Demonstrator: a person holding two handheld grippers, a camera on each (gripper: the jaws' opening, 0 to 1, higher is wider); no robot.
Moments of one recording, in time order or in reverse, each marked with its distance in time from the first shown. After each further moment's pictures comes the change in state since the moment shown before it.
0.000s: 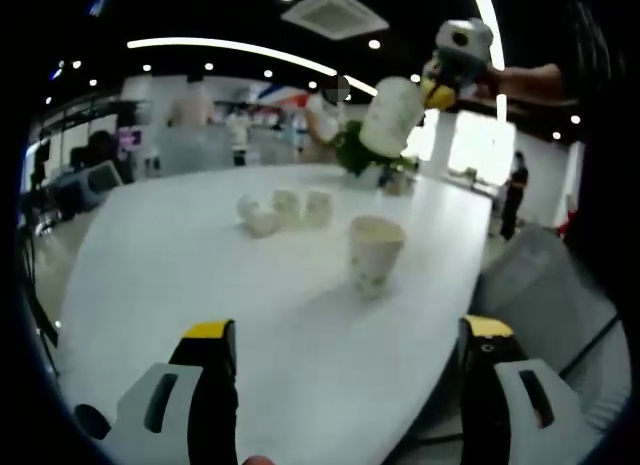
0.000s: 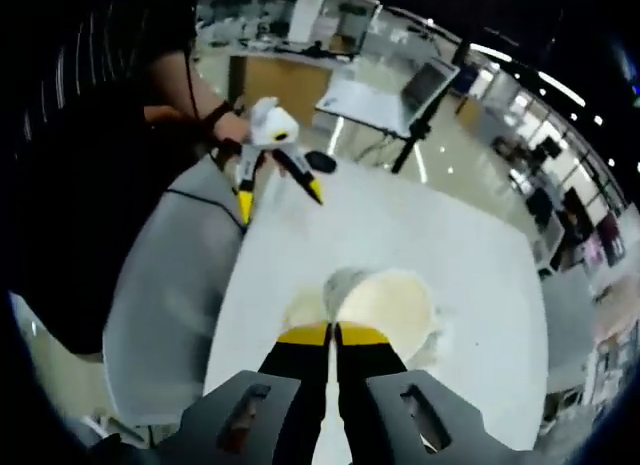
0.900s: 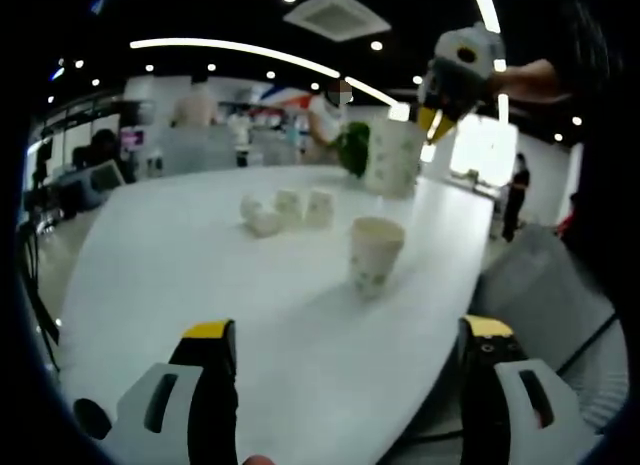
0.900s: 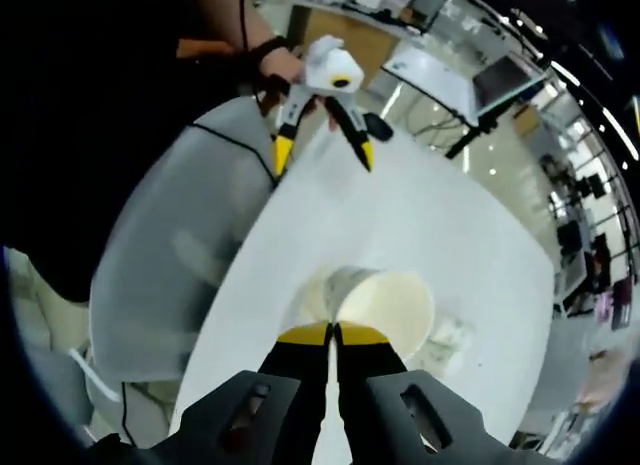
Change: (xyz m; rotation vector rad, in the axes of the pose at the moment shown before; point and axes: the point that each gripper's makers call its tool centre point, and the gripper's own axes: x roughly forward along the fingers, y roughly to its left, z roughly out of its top) left arm -0.005 0.001 -0.002 -0.005 -0.006 0.010; right arm 0.043 0.019 -0.010 -0.212 0.154 0.117
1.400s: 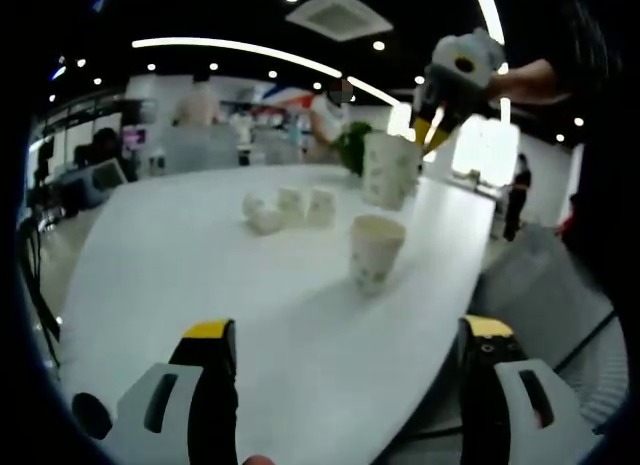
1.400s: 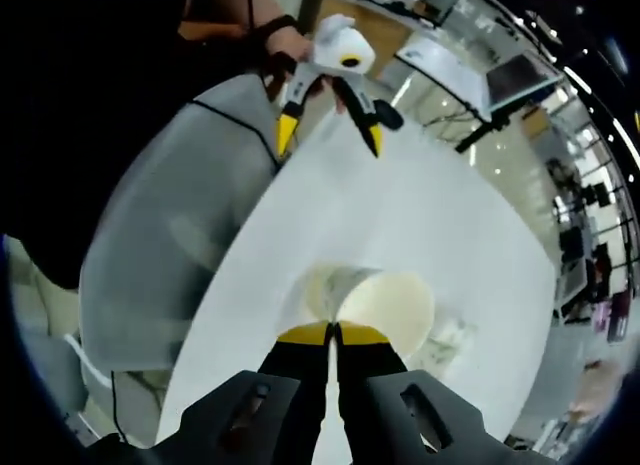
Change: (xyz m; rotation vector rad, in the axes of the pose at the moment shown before) left arm -0.003 0.000 -0.002 -0.005 0.001 0.007; right arm 0.015 0.001 -0.006 -0.038 0.044 0.011
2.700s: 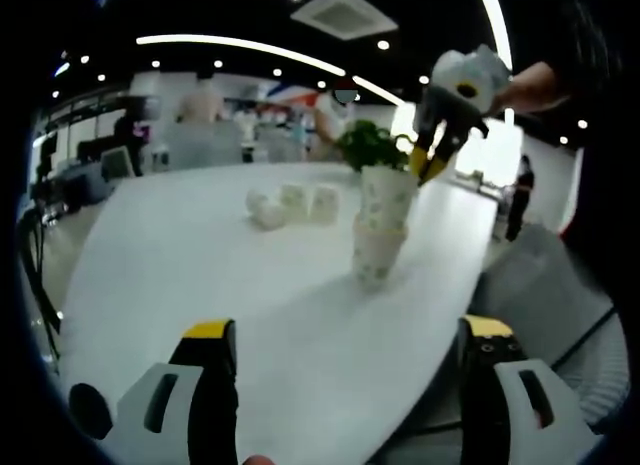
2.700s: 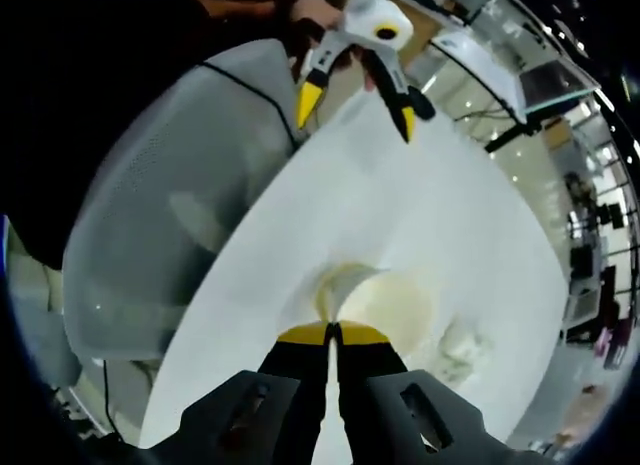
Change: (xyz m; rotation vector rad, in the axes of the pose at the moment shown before) left arm -0.006 0.000 -0.007 -0.016 0.005 0.013; right arm 0.042 0.015 -0.002 -0.094 0.049 0.058
